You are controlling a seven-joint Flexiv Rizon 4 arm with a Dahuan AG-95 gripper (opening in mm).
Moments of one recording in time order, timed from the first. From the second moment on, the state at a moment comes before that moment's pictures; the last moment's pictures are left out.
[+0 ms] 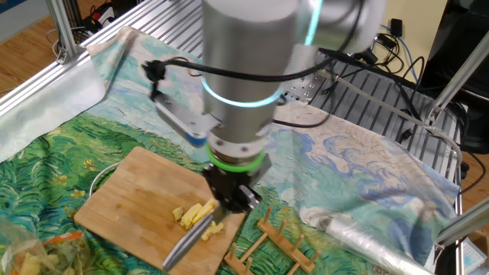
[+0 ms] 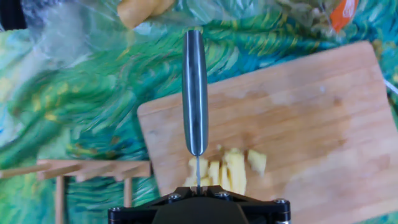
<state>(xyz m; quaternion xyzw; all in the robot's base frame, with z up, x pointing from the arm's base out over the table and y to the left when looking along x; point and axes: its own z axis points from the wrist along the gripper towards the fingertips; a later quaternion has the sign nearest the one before) 0.639 0.122 0.144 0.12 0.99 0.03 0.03</state>
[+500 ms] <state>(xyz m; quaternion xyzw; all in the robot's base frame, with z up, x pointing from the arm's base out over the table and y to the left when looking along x) 0.646 0.152 0.141 0.13 0.99 0.03 0.04</state>
